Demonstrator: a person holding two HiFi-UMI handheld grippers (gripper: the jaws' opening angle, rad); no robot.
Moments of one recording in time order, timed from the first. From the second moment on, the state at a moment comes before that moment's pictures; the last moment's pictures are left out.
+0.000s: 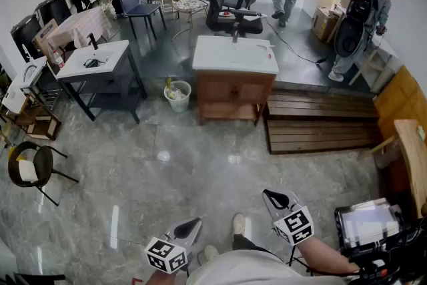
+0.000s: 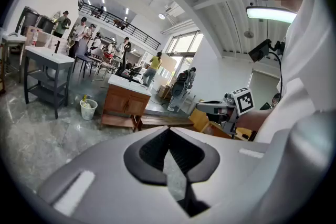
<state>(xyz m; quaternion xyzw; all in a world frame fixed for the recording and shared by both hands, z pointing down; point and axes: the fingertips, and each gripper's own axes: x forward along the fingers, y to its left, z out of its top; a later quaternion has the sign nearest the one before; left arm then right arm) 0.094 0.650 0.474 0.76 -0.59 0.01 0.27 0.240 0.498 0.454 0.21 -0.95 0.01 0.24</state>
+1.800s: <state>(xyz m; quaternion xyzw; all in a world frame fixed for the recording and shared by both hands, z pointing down) -0.079 0.094 0.450 0.85 -0.47 0.06 0.22 0.101 -0.044 0.495 0.37 -0.89 0.06 0.26</state>
